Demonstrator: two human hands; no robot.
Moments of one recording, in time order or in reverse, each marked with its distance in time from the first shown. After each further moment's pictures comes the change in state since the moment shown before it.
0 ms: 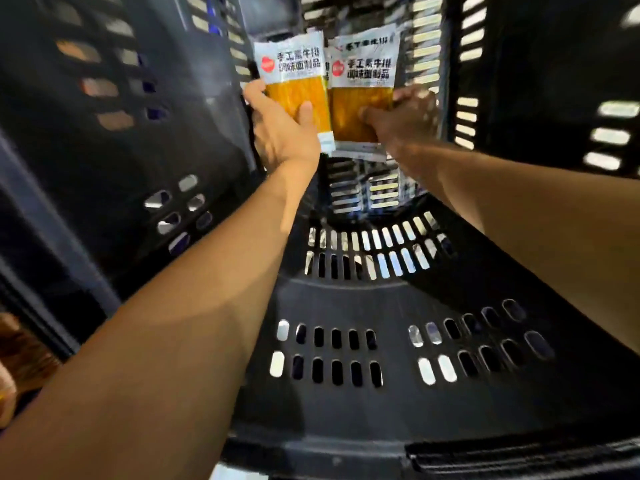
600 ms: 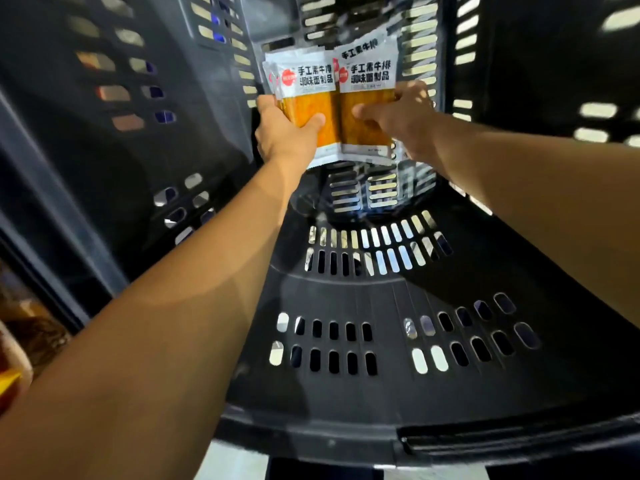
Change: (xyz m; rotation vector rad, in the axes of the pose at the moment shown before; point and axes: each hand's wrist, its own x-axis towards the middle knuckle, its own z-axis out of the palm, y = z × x) left_hand 0.004 0.002 -0.009 -0.134 -0.188 -0.061; right_hand 0.019 -0.007 -0.012 0.052 -0.324 -0.001
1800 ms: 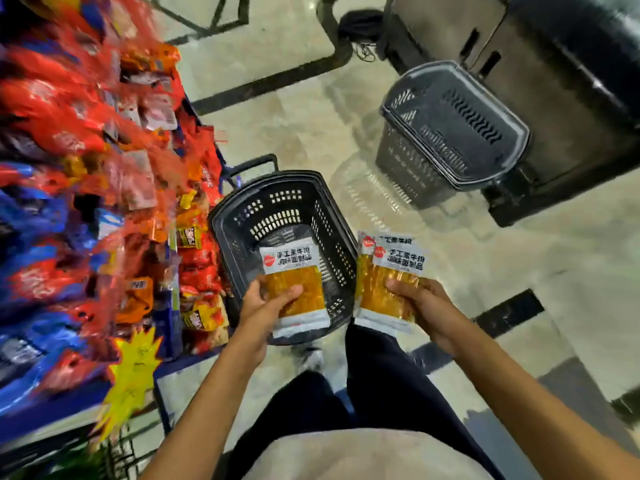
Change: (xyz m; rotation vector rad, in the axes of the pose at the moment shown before) left_hand -0.518 0.075 -0.311 -0.506 -0.467 0.270; right_hand -0.657 0.021 -0.089 0.719 0.215 -0.323
